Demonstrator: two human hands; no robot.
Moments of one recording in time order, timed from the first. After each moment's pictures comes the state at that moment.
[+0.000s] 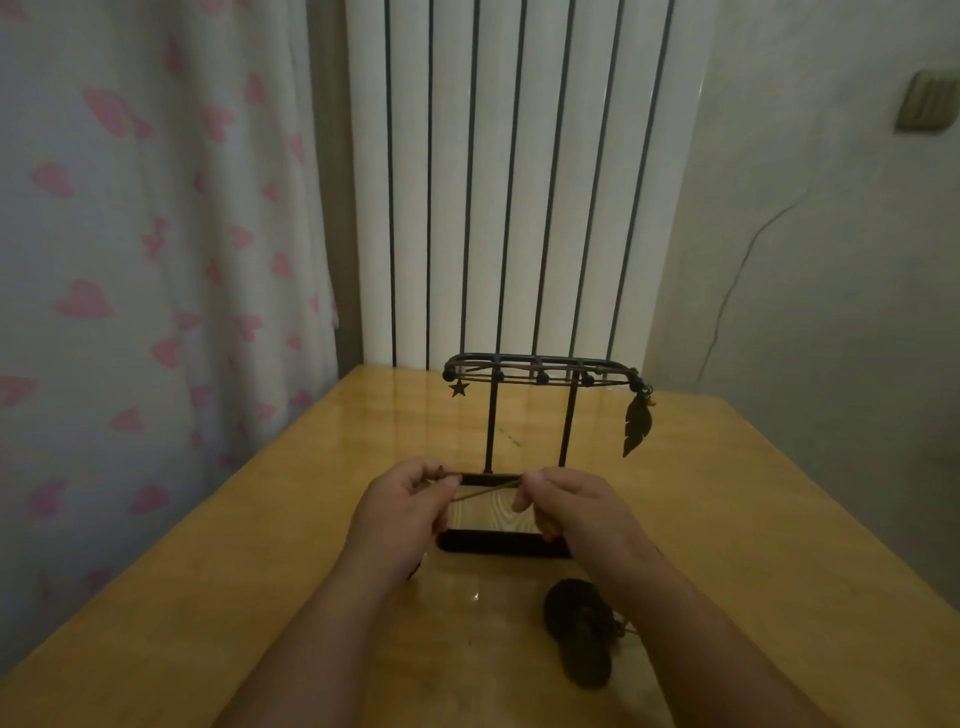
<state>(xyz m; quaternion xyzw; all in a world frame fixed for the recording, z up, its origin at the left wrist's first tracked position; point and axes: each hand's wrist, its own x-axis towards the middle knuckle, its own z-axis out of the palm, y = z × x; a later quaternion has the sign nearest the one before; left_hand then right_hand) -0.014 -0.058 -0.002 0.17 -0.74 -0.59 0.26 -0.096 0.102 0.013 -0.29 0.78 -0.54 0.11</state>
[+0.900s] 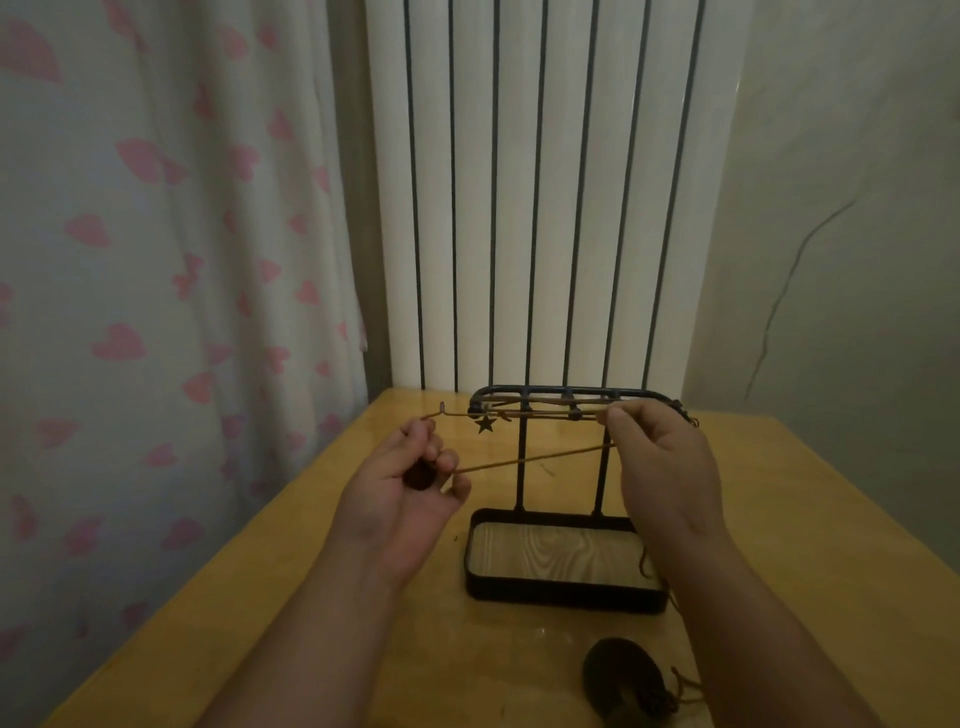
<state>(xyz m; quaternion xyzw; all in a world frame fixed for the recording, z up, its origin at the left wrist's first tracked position) -0.036 -0.089 0.039 0.03 -0.35 -0.90 0.27 -0.128 0.088 0.063 -0.24 0.73 -0.62 -0.15</state>
